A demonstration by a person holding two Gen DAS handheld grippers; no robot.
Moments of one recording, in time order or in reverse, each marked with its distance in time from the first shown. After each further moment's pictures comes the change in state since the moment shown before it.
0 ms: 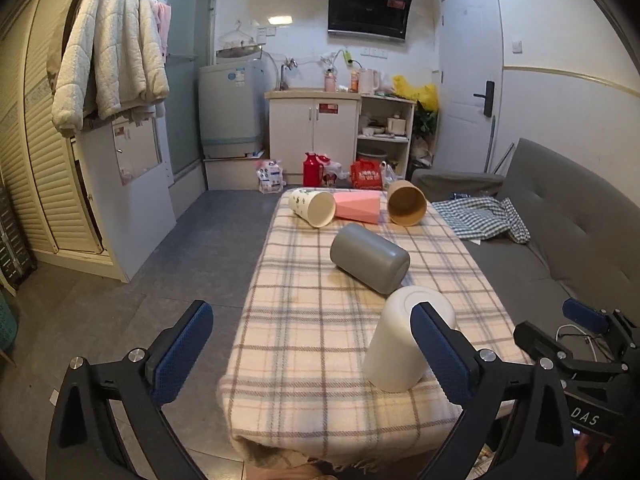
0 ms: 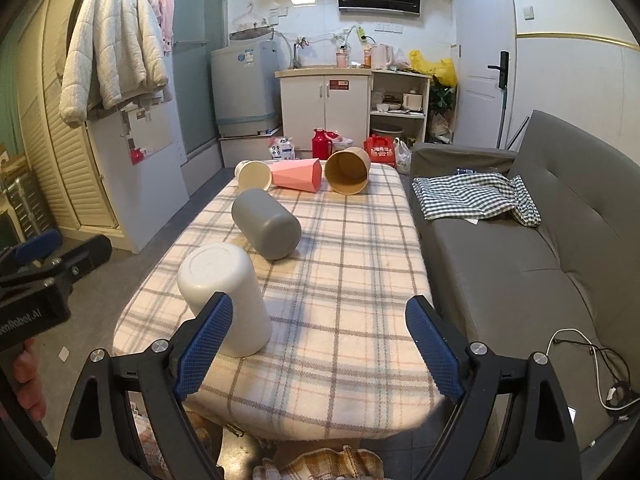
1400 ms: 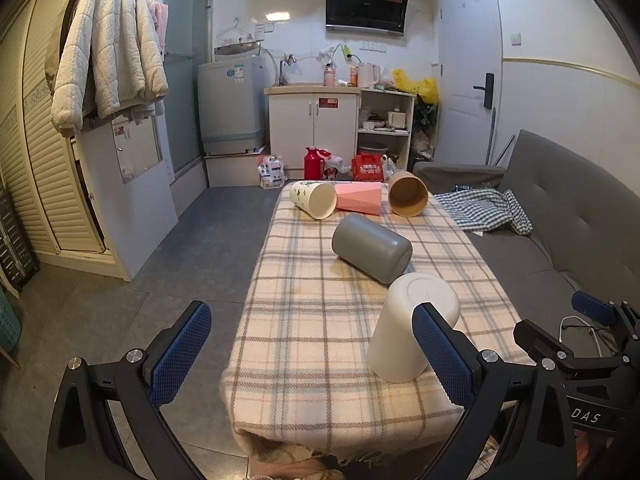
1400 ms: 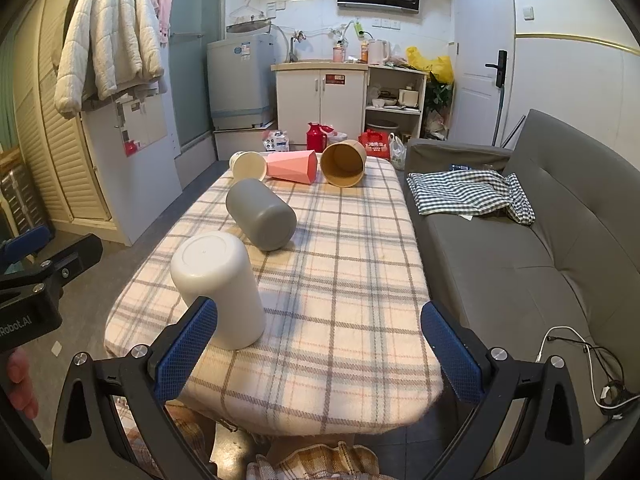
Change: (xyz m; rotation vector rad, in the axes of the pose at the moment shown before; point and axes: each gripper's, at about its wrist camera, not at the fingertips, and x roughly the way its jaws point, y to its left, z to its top) left arm 0.000 0.000 -0.008 0.017 0.015 0.006; right arm 0.005 0.001 -0.006 -0.002 0.015 -0.029
